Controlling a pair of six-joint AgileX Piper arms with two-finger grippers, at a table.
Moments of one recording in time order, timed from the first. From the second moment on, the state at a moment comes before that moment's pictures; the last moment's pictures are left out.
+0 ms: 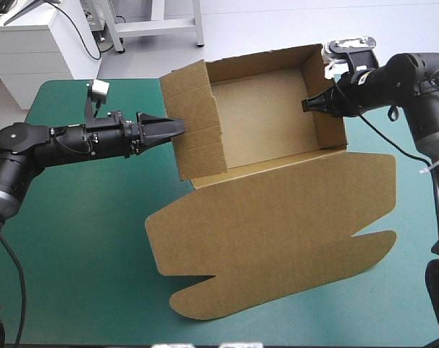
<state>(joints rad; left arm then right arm) -0.01 1.39 -1.25 -1.41 1.21 0.65 0.18 1.62 -1.89 0.19 1.19 -0.12</state>
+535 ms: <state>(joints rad) -0.03 1.38 -1.25 -1.26 1.15 0.60 0.33 1.62 -1.90 -0.02 1.16 0.00</state>
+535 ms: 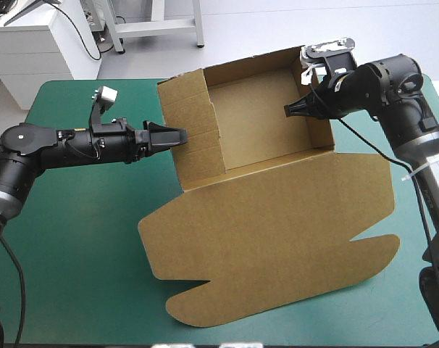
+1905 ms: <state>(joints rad) -0.39 1.35 -1.26 -0.58 0.57 -0.04 0.55 1.62 -2.00 -0.35 1.24 0.17</state>
